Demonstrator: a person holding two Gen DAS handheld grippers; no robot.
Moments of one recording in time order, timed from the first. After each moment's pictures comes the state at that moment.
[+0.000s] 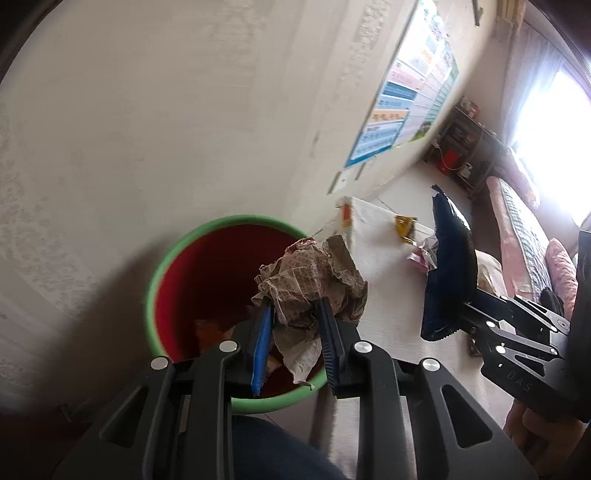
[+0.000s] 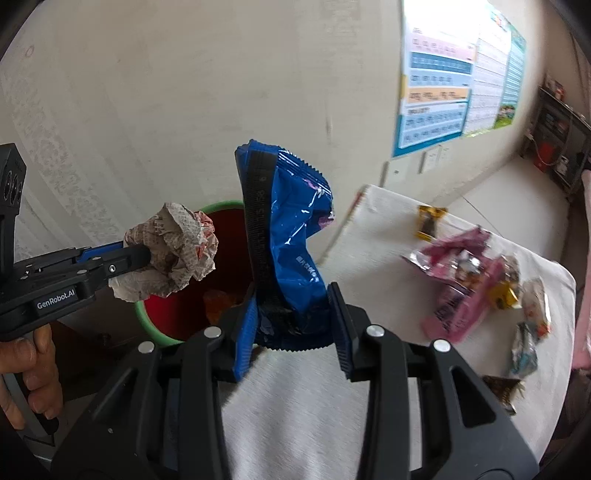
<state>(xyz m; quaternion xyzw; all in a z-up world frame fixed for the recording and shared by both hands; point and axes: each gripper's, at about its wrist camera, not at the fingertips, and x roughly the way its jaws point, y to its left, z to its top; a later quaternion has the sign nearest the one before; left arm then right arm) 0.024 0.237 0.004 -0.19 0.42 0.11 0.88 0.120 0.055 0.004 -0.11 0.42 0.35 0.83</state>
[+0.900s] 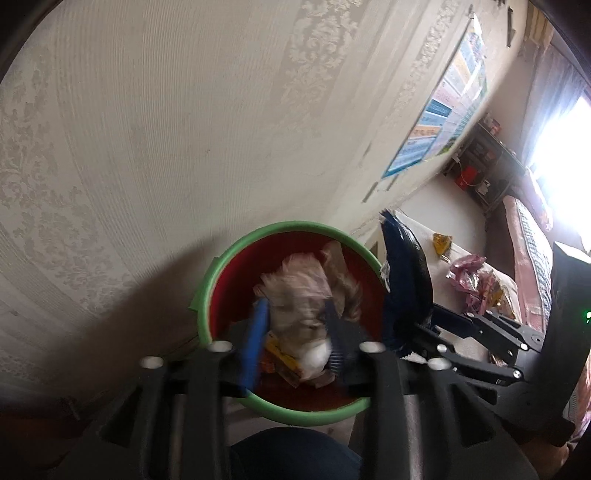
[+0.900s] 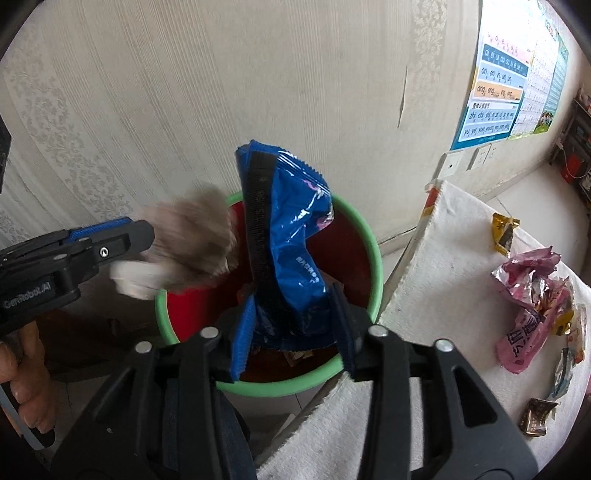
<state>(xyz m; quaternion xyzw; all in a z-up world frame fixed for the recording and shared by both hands) 0.012 0.299 -0.009 -0.22 0.42 0.15 0.87 0.115 0.150 -0.035 -0.15 0.46 0.37 0.79</state>
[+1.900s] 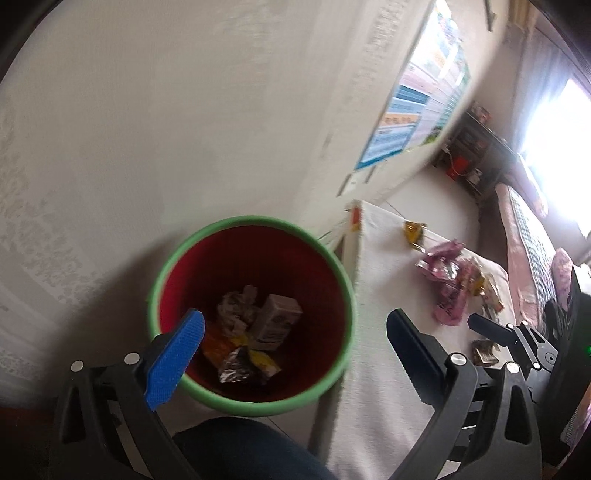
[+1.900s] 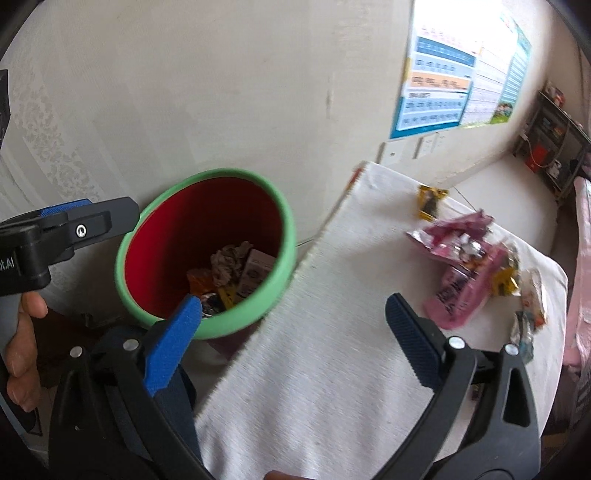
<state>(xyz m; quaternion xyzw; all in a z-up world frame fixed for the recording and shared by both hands) 0.037 0.227 0.004 -0.19 0.42 0.13 0.88 0.113 0.057 -0.019 -0.15 0.44 0.31 0.83</state>
